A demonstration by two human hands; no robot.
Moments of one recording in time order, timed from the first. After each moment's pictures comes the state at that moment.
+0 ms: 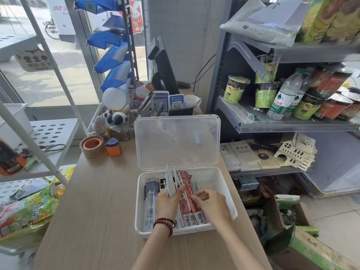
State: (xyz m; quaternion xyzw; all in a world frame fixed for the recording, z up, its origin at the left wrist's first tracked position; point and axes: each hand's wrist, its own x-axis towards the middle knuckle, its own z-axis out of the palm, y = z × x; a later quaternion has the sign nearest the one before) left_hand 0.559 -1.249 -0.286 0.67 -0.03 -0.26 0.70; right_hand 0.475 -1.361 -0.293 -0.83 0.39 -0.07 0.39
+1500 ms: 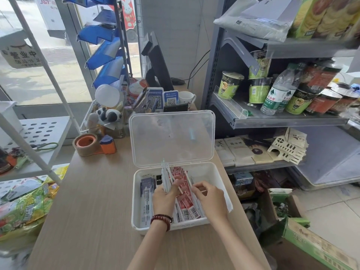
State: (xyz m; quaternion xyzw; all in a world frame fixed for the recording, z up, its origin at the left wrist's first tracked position) left_hand 0.555 -1.249 -0.284 0.62 -0.05 -0.27 0.73; right_hand 0.470 -1.357 -0.288 -0.83 0.37 -0.15 0.40
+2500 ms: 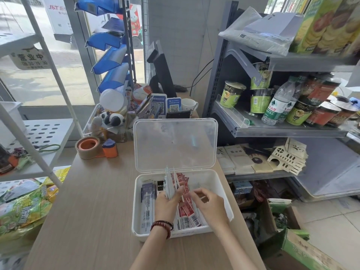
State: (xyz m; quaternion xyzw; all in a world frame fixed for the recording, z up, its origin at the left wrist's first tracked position) left_hand 0.558 -1.248 -0.291 0.63 -0.08 -0.28 0.72; right_hand 0.469 -1.358 -0.287 -0.82 0.32 -0.14 0.46
